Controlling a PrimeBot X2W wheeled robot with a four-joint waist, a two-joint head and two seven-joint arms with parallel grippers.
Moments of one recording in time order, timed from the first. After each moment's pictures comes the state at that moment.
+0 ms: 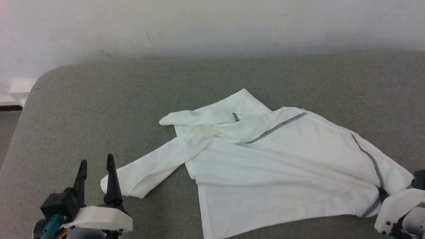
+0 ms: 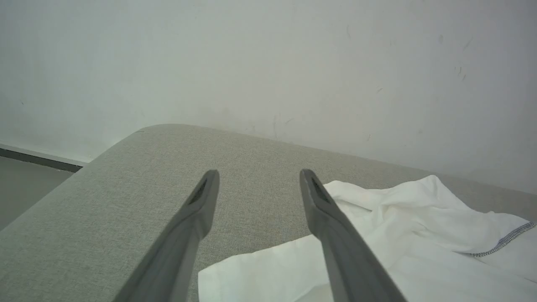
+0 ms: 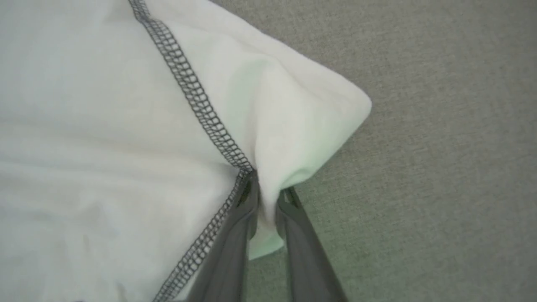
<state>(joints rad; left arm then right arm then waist) 0.04 0.25 -0.13 0.02 -0.45 0.22 -0.26 -0.10 -0.12 -0.35 0.37 0.11 0.13 0.41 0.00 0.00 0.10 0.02</state>
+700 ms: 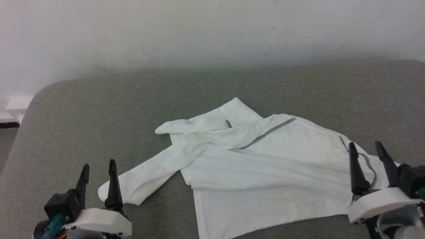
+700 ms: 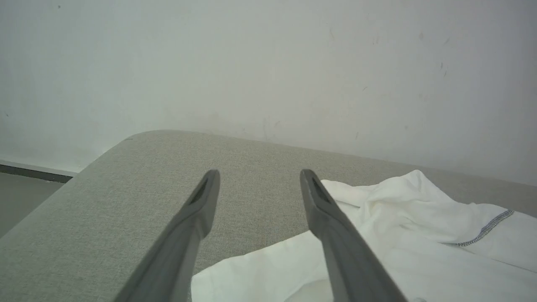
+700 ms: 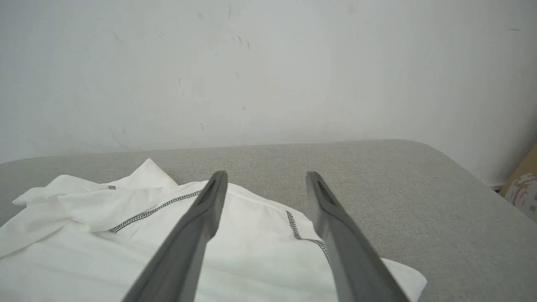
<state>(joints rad) 0.04 0.28 -0.14 0.06 -0.45 0.21 -0.25 -0.01 -0.05 -0.18 0.06 0.10 0.13 -0.07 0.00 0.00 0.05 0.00</state>
